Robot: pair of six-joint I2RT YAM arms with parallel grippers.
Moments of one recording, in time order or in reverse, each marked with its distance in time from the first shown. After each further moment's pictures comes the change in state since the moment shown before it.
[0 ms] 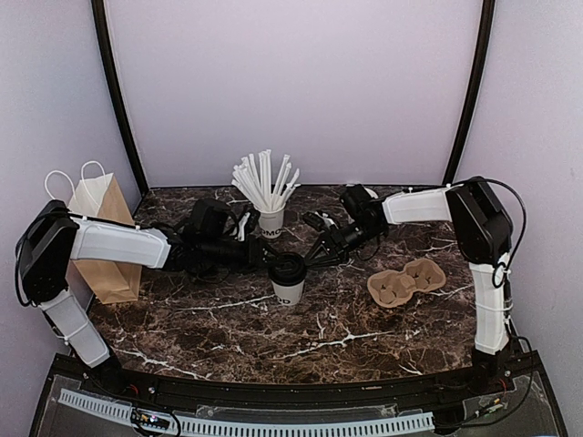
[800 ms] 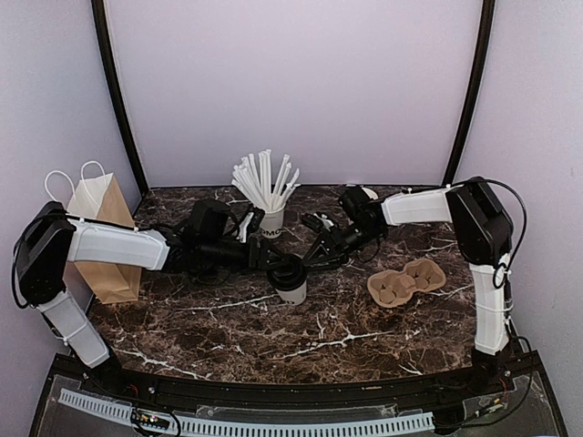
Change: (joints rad) left arm -0.008 -0.013 -0.015 0.043 0.037 0.102; right arm 0.006 -0.006 -0.016 0.008 -0.068 0.006
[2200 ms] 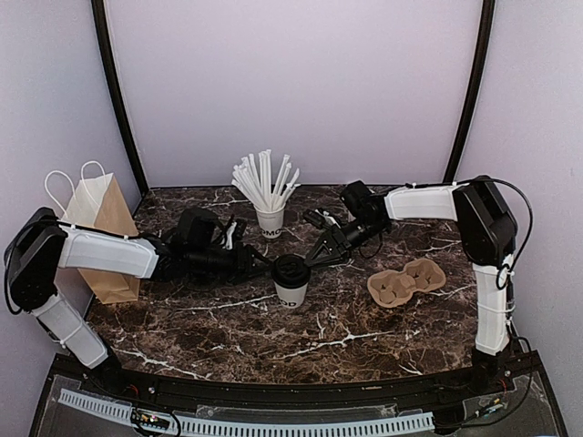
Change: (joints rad) left arm 0.037 -0.080 -0.120 0.017 -0.018 -0.223; right arm -0.004 -0.035 0.036 -0.130 0.082 -0.133
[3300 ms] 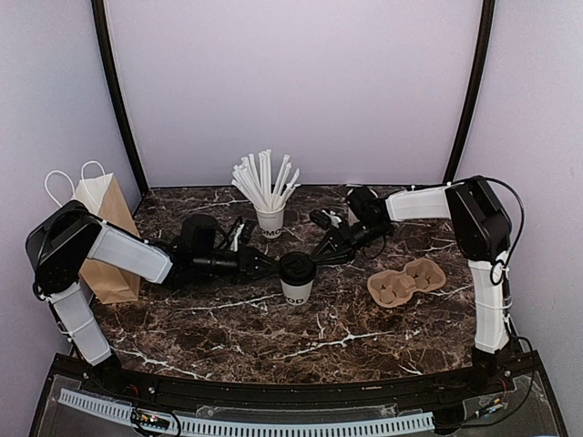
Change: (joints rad) left arm 0.033 0.195 -0.050 0.344 0.208 -0.006; right arm -0.050 0.069 0.002 0.028 -0.119 0.035
